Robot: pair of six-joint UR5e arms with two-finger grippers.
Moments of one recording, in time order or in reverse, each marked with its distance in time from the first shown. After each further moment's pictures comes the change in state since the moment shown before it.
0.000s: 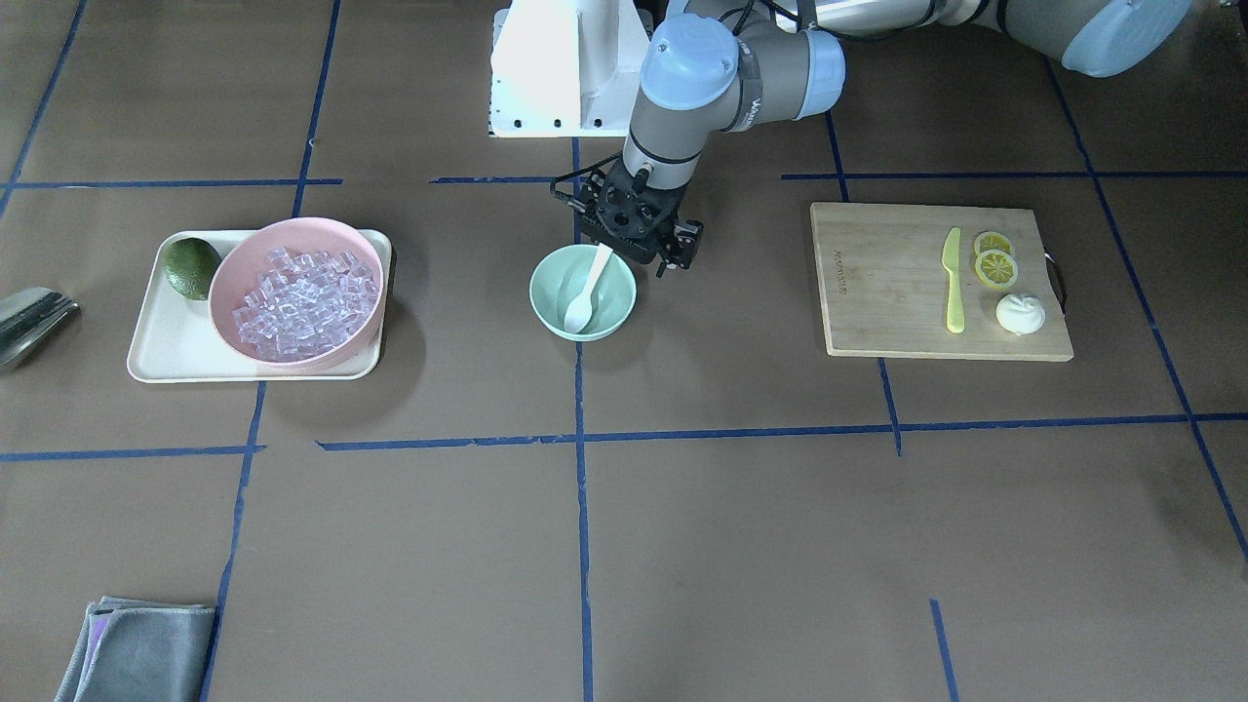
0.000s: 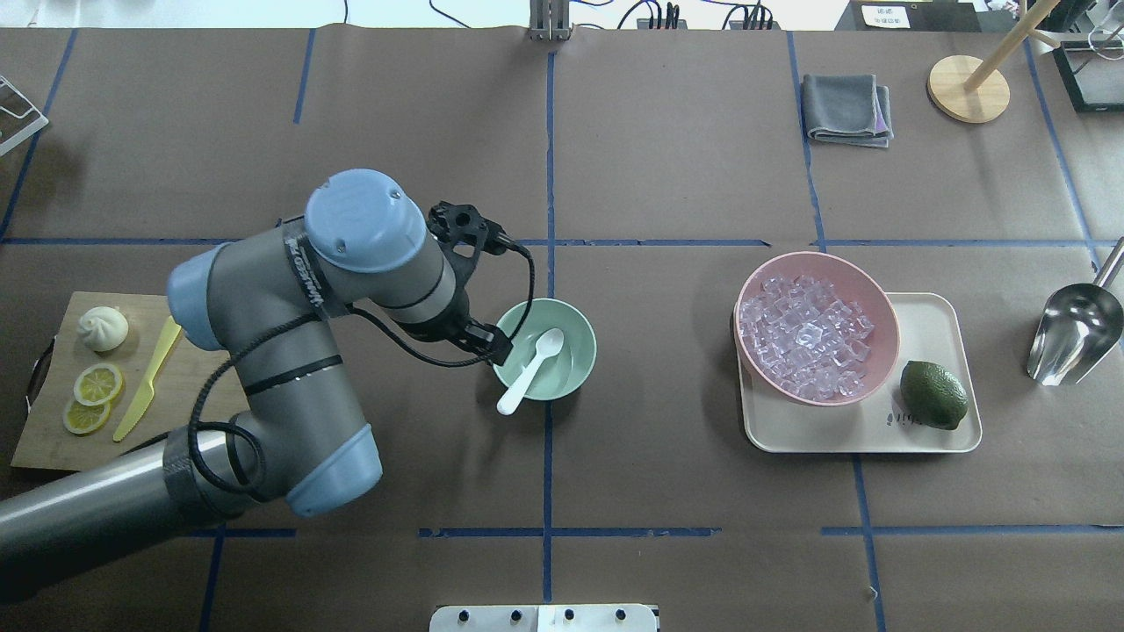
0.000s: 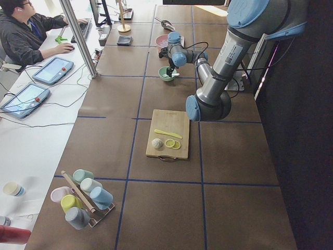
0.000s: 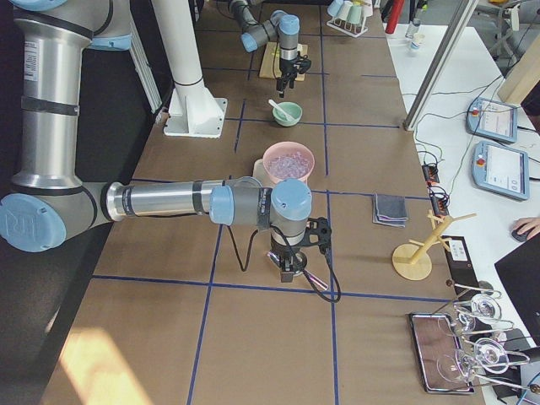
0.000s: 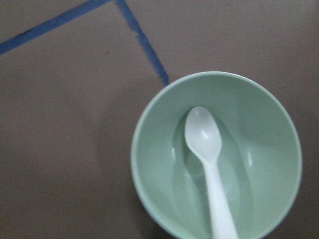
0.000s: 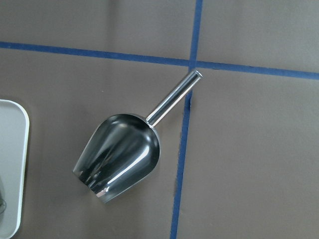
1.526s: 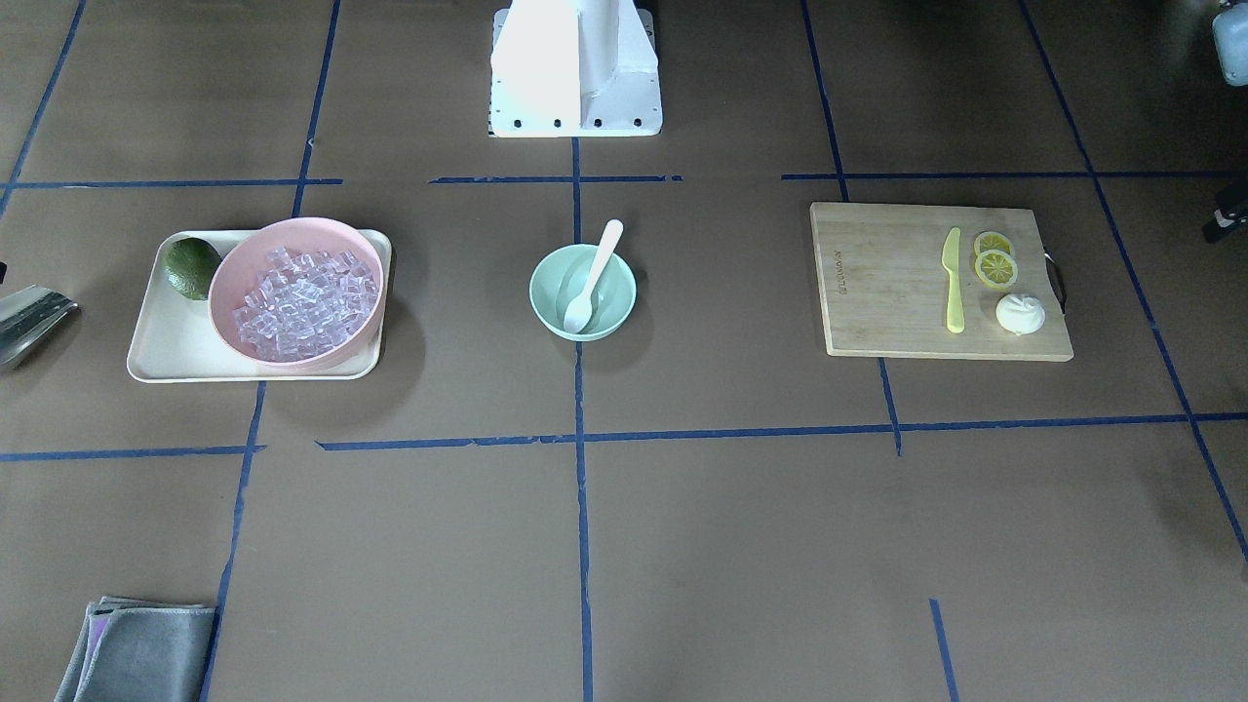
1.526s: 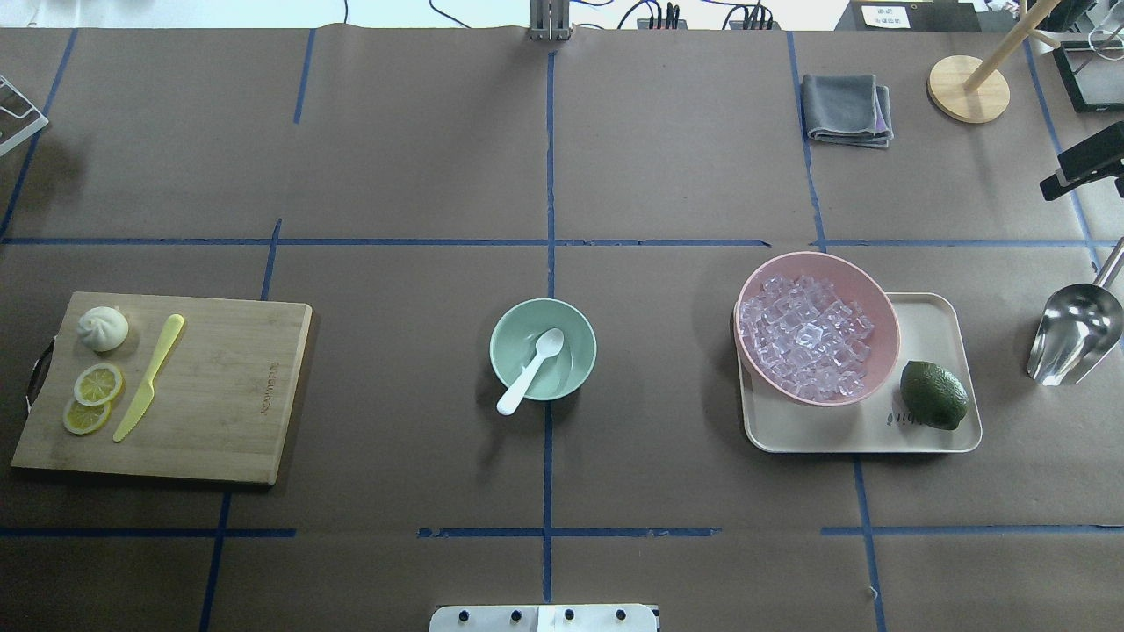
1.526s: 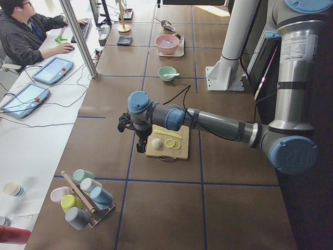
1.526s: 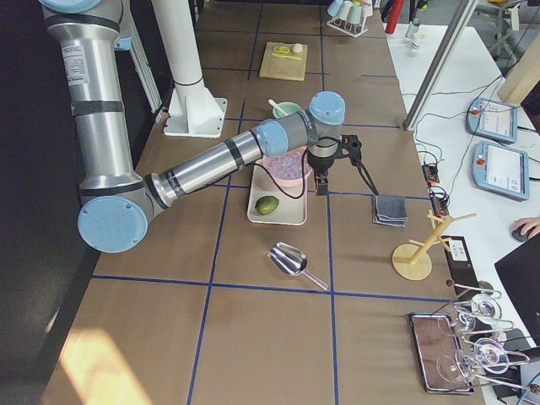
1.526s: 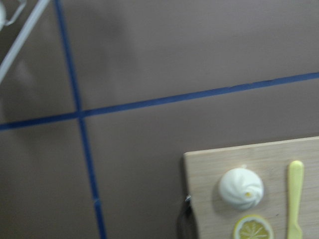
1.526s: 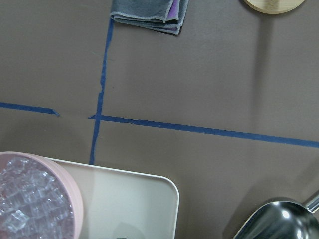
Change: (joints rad) left arm -0.889 0.706 -0.081 0.017 -0.392 0.693; right arm -0.263 0.263 0.140 0.001 0.027 0.482
